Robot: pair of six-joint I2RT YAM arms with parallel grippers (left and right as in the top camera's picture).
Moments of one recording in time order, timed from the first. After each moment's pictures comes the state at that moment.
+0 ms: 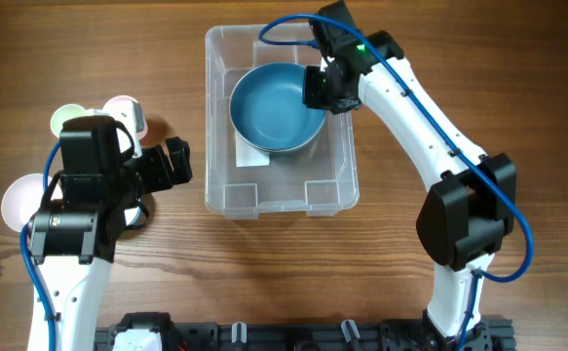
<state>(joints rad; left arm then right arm) -0.02 1.04 1.03 -0.83 0.12 -0.25 0.43 2.07 1.87 -1.04 -0.05 0.46</state>
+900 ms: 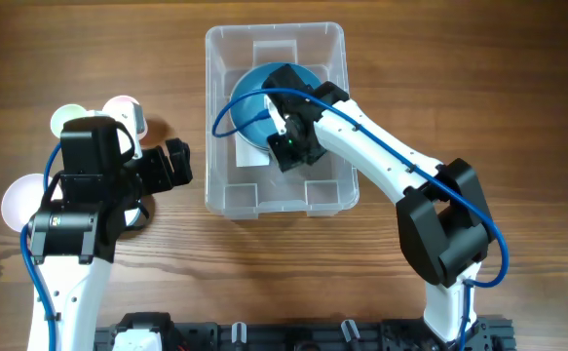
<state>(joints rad) -0.02 1.04 1.03 -0.85 0.12 -0.25 0.62 2.06 1.62 -0.92 -0.11 0.14</state>
